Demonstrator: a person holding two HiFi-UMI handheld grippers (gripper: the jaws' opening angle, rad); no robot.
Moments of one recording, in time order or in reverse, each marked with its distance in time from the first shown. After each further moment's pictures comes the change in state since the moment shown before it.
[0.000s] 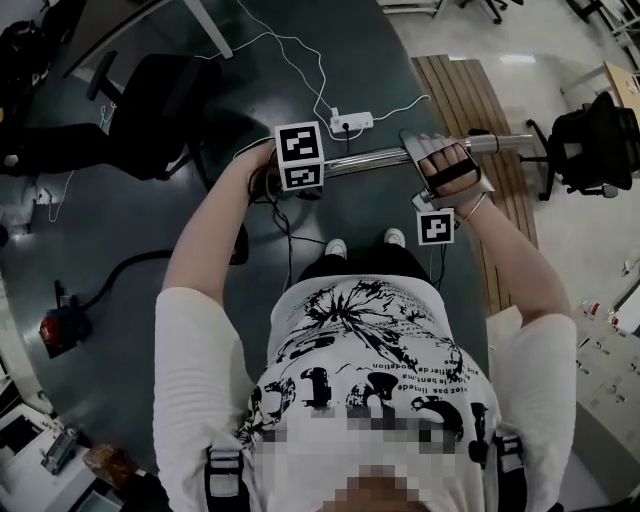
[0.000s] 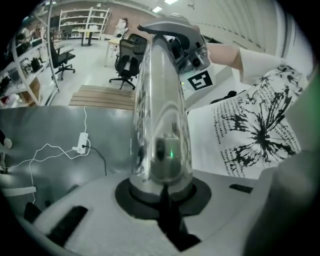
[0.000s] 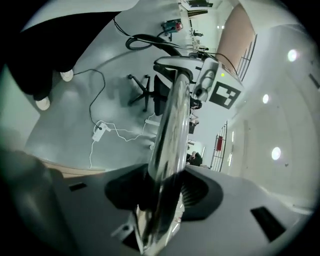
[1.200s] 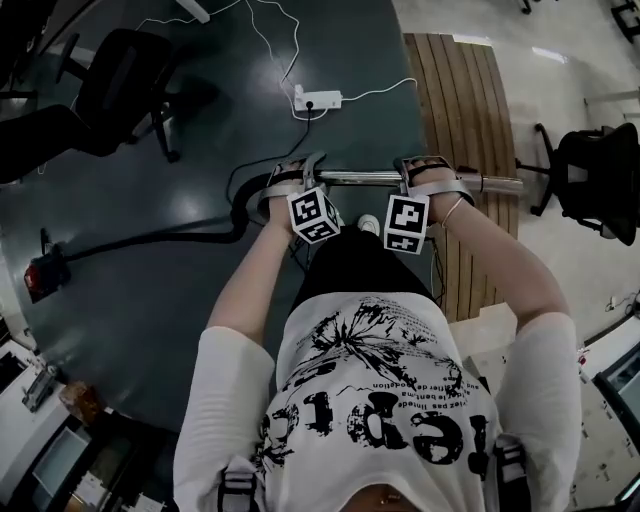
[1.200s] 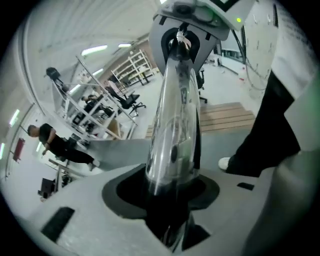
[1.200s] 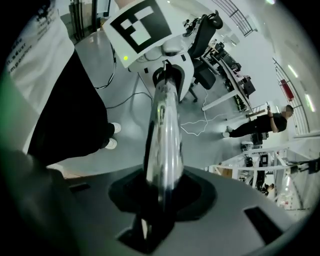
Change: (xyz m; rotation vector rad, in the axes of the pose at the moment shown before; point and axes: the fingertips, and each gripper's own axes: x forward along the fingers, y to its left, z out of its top) left arm 0.128 0.215 0.244 -0.074 -0.173 1.032; right arm 0.029 0.279 -0.174 0.335 -0.139 0.861
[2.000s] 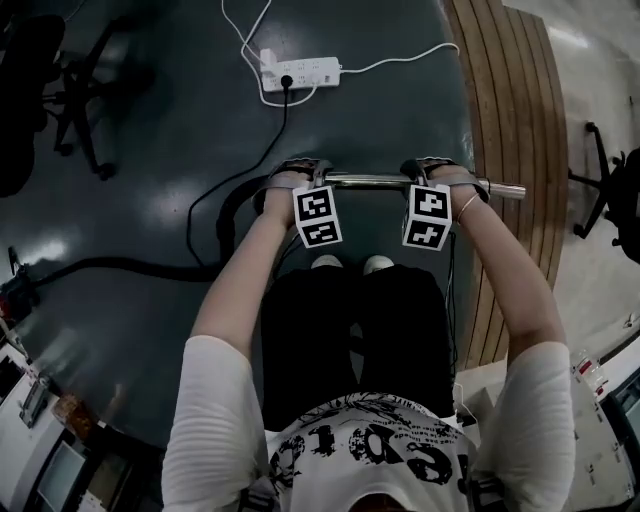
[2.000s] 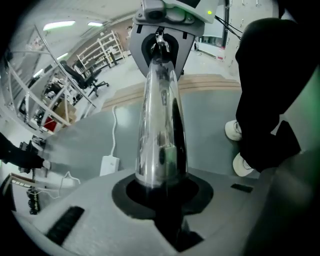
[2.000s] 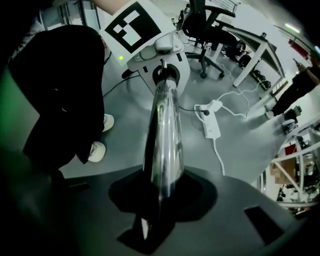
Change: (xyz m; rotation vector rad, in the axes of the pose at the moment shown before) left arm 0.448 -0.159 -0.191 0.174 0.116 -0.291; right arm 0.498 0.158 0.002 0.149 -0.172 0.315
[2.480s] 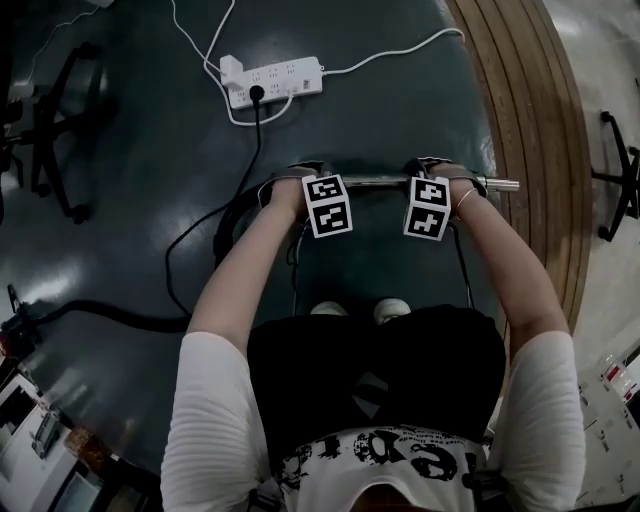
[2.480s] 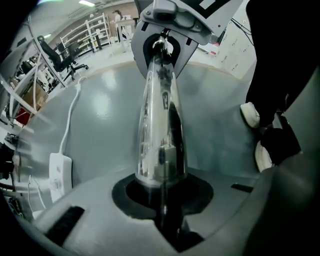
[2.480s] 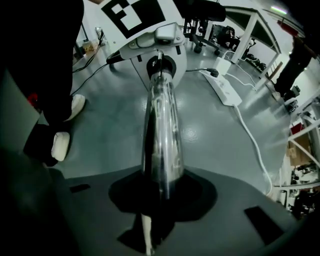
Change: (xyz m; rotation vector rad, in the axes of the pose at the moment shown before) left arm 0.197 -0.020 -0.019 0.012 0.058 -0.247; right arm 0.199 -0.010 -0.065 0.122 -0.004 0.020
